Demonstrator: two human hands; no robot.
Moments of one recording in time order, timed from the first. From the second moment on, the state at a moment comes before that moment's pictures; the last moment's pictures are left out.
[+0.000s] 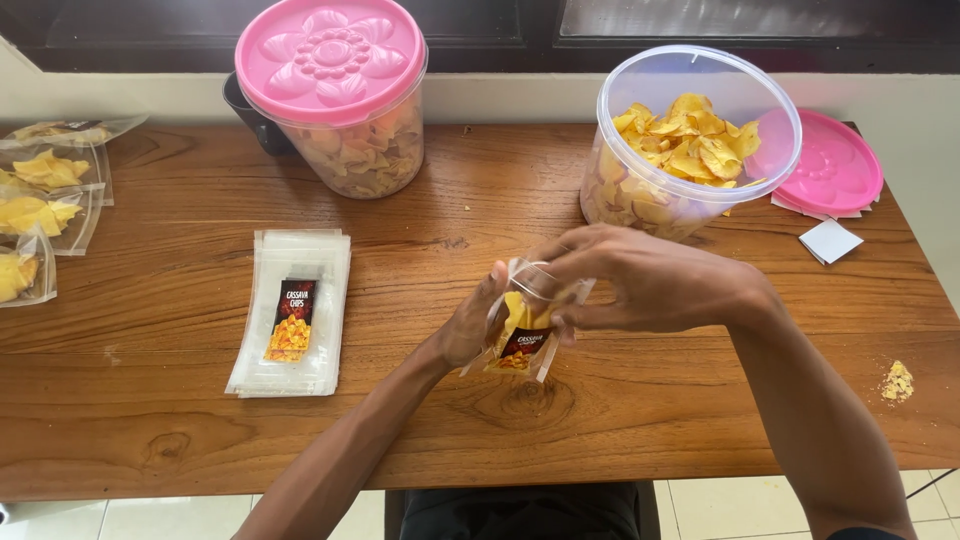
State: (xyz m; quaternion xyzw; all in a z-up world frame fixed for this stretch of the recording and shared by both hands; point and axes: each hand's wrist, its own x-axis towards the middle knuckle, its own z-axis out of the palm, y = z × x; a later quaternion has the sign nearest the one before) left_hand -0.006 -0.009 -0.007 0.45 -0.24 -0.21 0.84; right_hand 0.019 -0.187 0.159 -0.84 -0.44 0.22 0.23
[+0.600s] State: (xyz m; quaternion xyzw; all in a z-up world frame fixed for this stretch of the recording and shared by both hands) left_hand 0.008 -0.010 -0.030 0.34 -0.26 -0.25 0.87; right_hand 0.029 -0.201 0.136 -0.82 -0.49 0.11 0.28
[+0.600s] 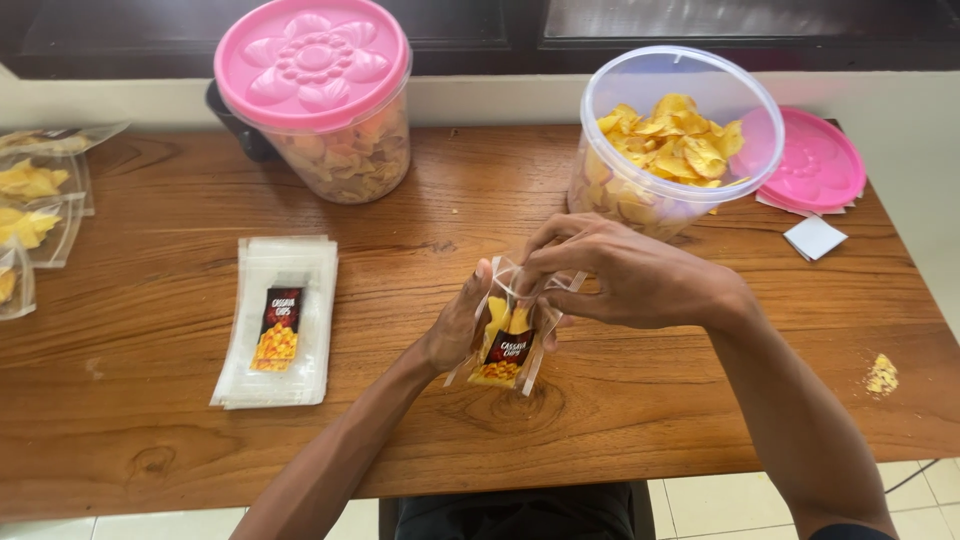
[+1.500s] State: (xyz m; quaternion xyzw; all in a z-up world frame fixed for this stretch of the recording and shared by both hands) left_hand 0.008 0.003 -0.023 0.33 -0.30 -0.30 0.84; right_hand 0.142 -0.279 0.143 -0.96 -0.16 0.20 0.12
